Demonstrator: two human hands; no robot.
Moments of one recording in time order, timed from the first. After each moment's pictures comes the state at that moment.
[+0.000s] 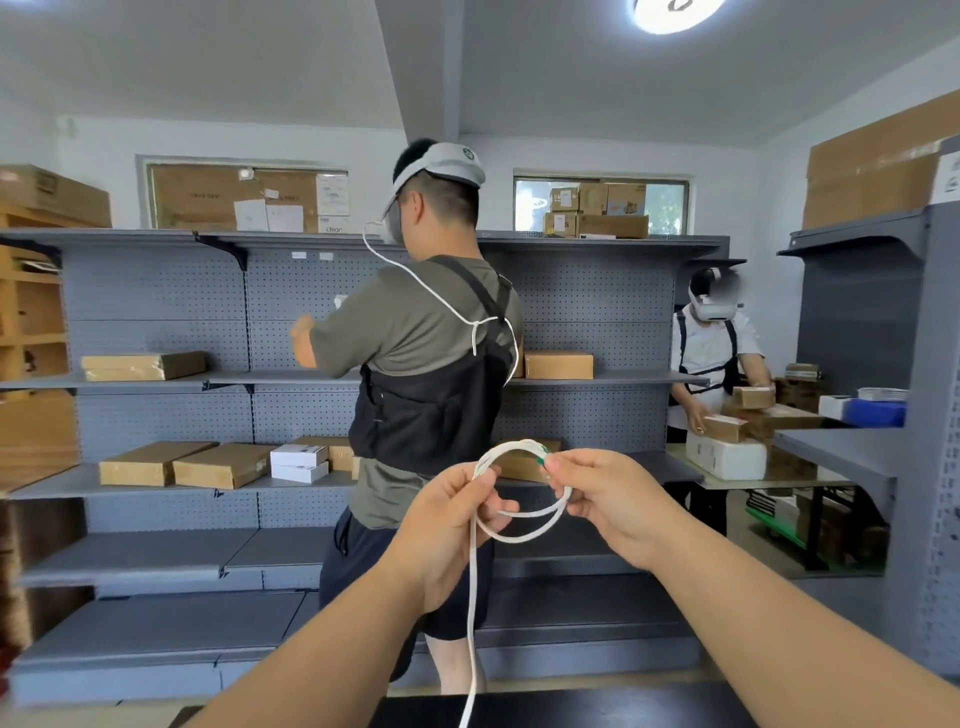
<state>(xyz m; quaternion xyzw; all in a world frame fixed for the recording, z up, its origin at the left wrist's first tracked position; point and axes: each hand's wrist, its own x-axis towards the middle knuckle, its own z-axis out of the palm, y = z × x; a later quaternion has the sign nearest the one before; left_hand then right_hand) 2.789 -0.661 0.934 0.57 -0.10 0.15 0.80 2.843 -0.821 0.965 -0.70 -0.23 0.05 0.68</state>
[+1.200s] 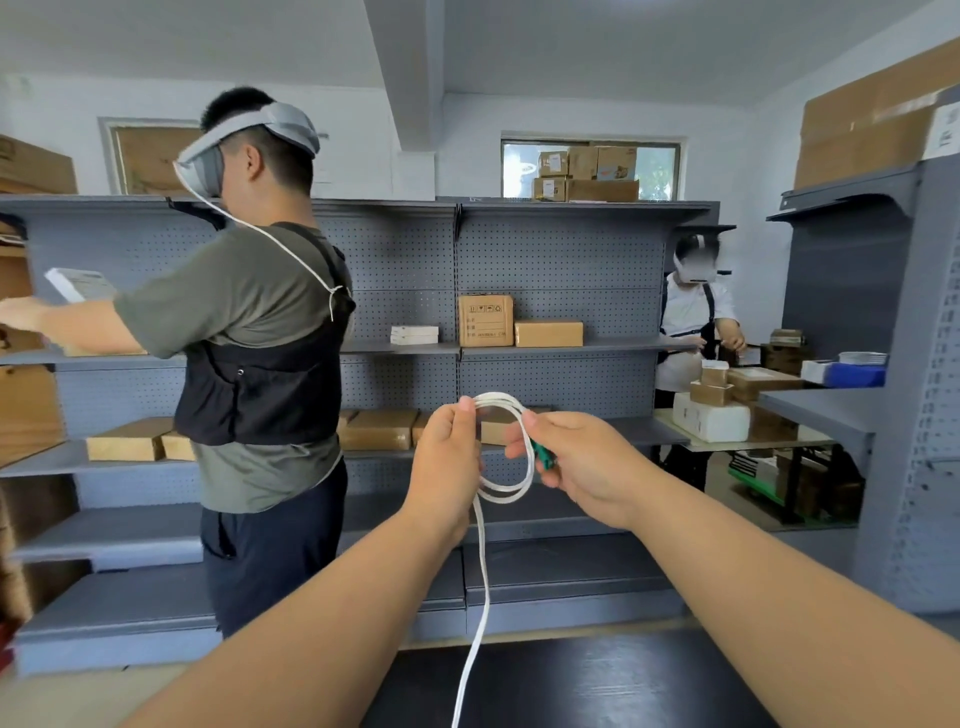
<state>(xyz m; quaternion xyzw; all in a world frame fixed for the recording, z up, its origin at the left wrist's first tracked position) 2.800 -0.678 0.944 0.65 -0.02 0.33 0.68 2.818 -0.804 0.970 -0.72 -0.24 0.06 0.64</state>
